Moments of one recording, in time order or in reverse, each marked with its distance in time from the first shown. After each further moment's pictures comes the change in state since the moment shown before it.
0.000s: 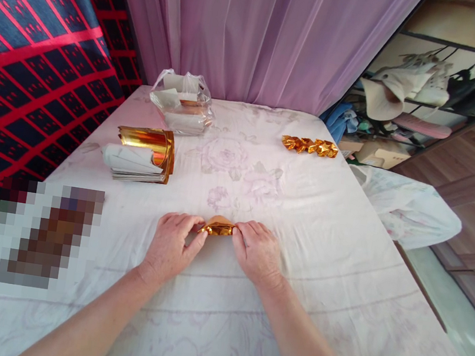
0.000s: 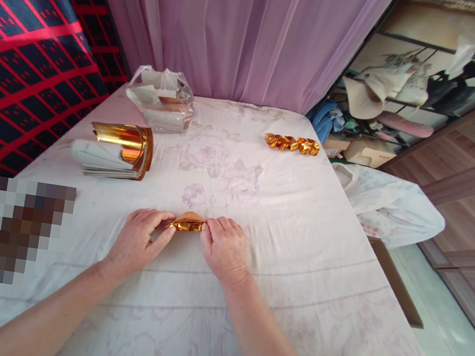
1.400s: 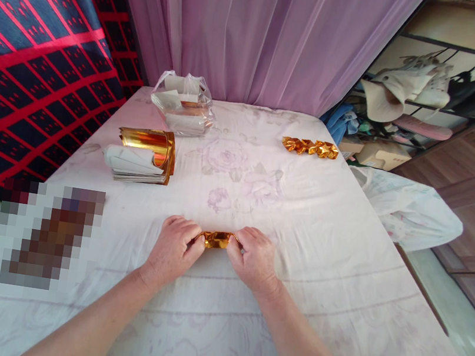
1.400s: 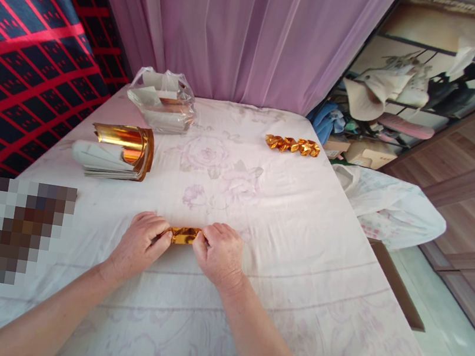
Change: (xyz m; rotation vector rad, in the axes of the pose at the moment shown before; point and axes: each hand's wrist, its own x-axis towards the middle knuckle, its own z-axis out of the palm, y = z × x) left_hand 0.003 0.006 -0.003 0.004 -0.091 0.065; right_hand -0.001 -0.011 0.001 0.133 0.110 -0.028
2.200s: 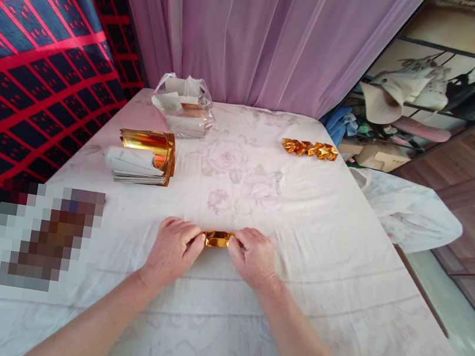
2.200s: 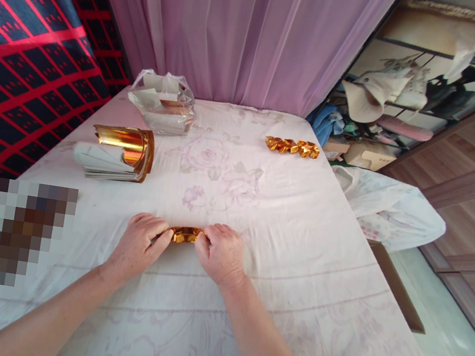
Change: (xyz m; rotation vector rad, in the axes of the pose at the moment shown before) left_hand -0.001 0.000 -0.001 0.026 0.019 -0.038; right_hand 0.000 0.006 0.002 0.028 -0.050 0.026
